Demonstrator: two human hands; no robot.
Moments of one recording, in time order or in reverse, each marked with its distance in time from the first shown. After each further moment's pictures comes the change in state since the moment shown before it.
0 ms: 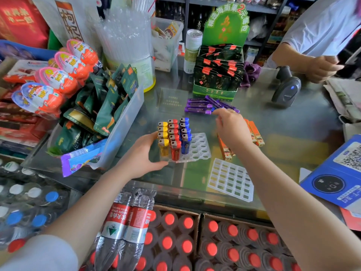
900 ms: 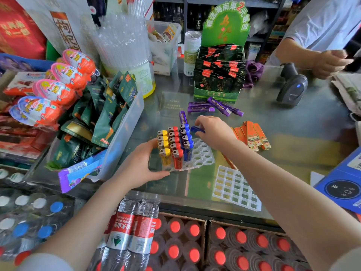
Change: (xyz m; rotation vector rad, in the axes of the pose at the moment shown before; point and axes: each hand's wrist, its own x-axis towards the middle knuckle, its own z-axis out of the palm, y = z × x) left_hand 0.002 -0.003 -0.005 0.069 0.020 0.032; right_hand 0.024 -0.018 0.030 -0.069 -0.312 -0.095
